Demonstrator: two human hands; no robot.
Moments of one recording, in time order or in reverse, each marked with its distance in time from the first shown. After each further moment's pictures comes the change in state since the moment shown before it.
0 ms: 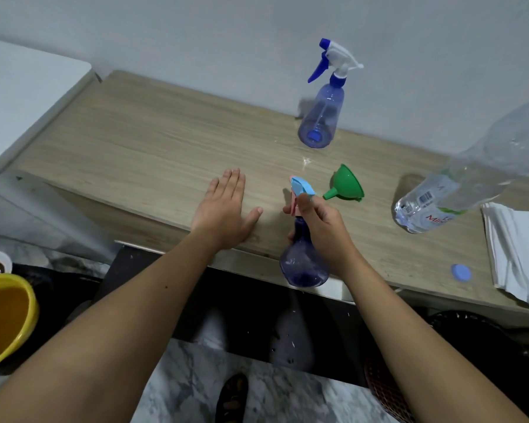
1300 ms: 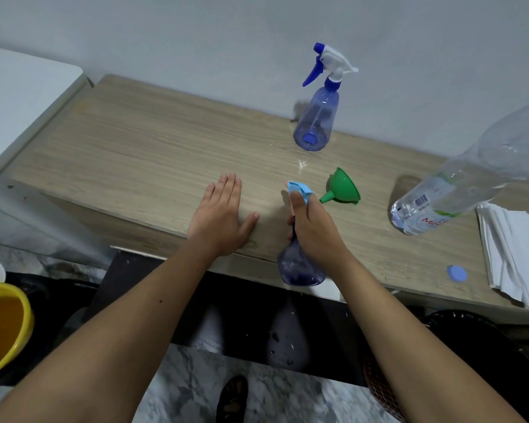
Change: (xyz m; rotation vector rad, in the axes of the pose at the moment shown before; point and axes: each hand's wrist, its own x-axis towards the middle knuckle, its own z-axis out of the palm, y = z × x) left_hand -0.002 -0.003 0.004 -0.034 0.078 0.029; right_hand 0.008 -0.018 0.014 -0.483 0.147 -0.001
